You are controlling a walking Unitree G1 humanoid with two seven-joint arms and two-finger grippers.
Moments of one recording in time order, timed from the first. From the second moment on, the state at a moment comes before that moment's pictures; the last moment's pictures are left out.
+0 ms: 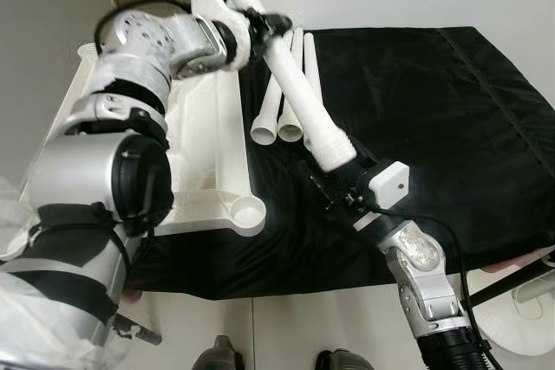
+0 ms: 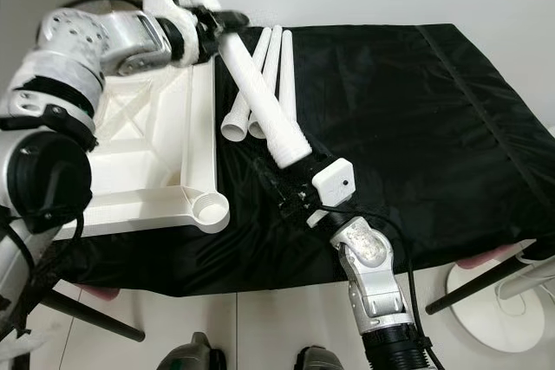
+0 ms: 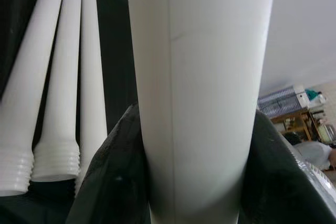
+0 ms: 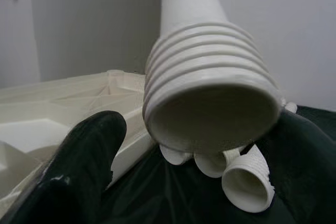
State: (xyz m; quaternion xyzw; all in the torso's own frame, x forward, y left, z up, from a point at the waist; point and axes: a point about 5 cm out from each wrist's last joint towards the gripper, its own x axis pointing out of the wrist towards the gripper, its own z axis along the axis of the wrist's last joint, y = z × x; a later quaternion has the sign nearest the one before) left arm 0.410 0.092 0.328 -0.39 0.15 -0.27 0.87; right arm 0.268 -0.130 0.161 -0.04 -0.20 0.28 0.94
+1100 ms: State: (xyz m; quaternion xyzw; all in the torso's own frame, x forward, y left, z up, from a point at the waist) left arm 0.407 0.100 0.347 -0.19 -0.10 -0.18 0.96; right arm 0.299 -0.142 0.178 -0.08 -0.14 0.18 0.97
